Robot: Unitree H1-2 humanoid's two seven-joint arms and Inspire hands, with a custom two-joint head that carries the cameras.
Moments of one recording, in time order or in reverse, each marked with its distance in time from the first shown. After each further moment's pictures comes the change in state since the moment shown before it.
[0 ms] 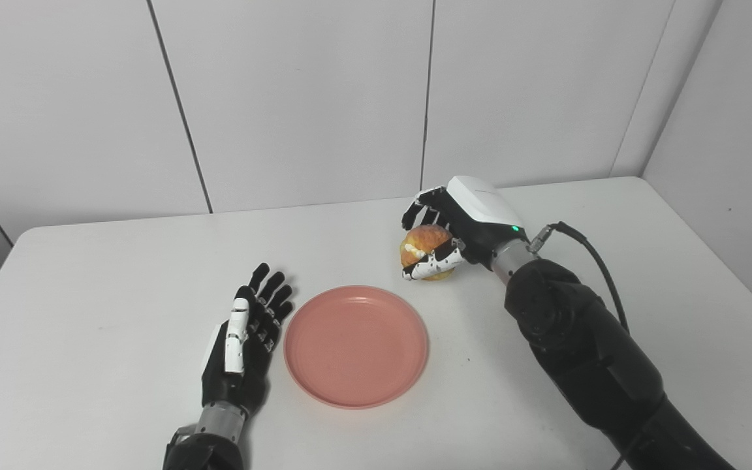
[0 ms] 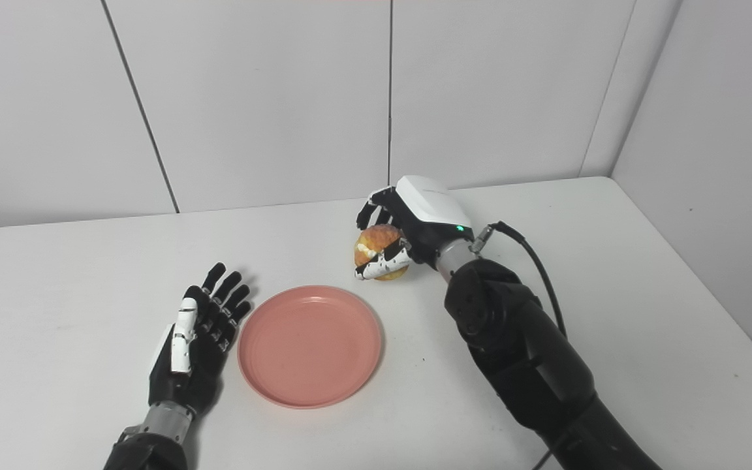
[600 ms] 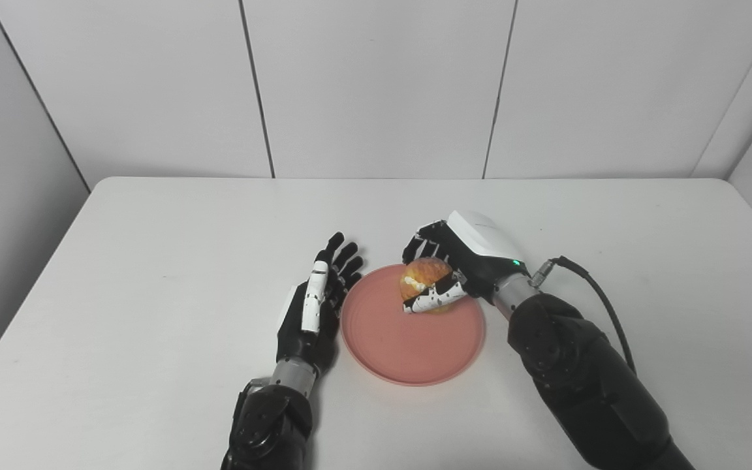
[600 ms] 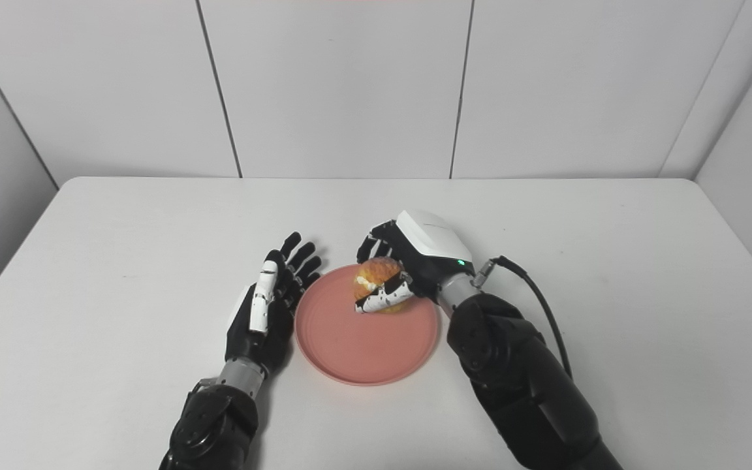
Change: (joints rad) left arm -0.001 -0.064 -0.026 -0.025 0.068 0.040 0.073; right arm 0.049 0.104 0.086 0.061 -0.010 -0.043 0.011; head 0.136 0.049
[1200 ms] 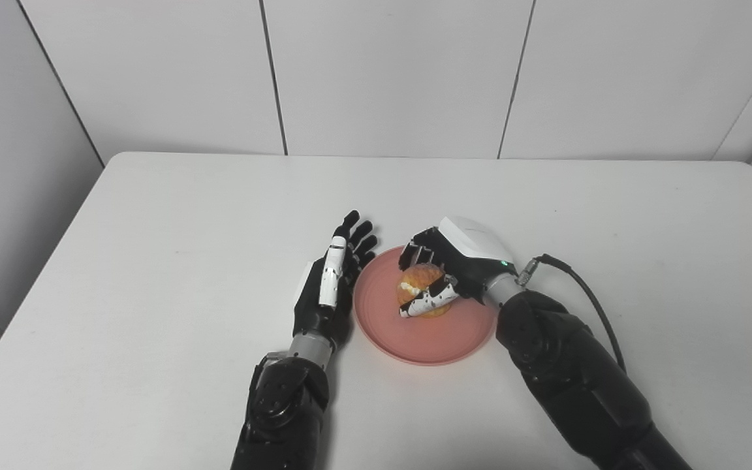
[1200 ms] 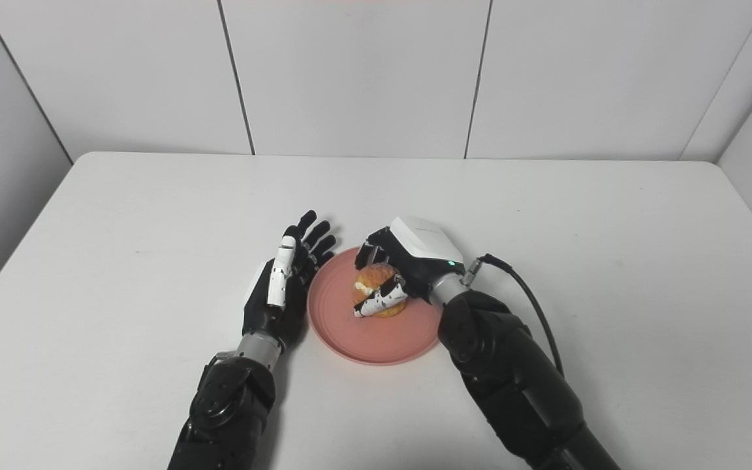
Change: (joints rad) left arm -0.008 -0.019 -0.004 -0.016 0.032 0.040 0.037; right arm 0.000 0.038 0.041 0.105 -0.014 -0.025 -0.006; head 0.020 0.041
